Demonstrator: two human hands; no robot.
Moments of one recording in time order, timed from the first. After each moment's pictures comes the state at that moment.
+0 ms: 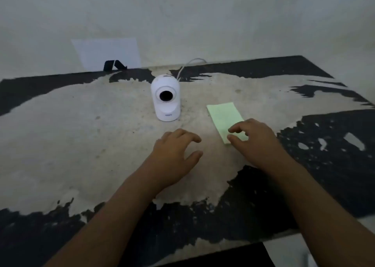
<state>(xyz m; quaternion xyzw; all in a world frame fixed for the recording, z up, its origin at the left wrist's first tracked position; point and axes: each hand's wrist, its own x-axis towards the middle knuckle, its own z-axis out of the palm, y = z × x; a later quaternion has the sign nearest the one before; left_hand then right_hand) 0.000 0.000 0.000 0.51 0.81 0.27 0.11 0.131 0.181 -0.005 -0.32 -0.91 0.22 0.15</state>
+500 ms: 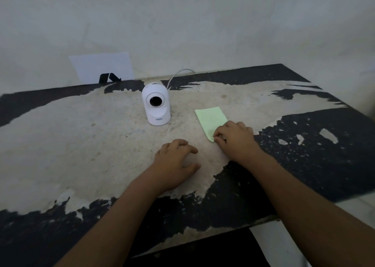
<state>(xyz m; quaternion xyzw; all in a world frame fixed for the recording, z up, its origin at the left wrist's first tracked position) 0.025 0.005 -0.012 0.50 0.83 0.17 0.17 0.127 0.185 -0.020 -0.31 -0.94 0.09 0.09</state>
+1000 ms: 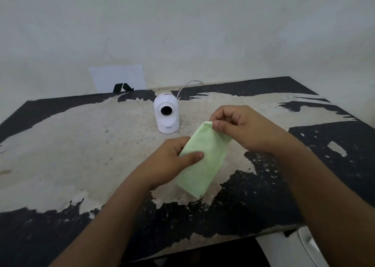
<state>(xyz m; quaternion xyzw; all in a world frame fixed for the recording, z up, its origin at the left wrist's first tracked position) 0.021 -0.019 0.035 0.43 0.68 0.50 0.33 0.145 0.147 0.087 -0.11 -0.89 0.41 0.16</state>
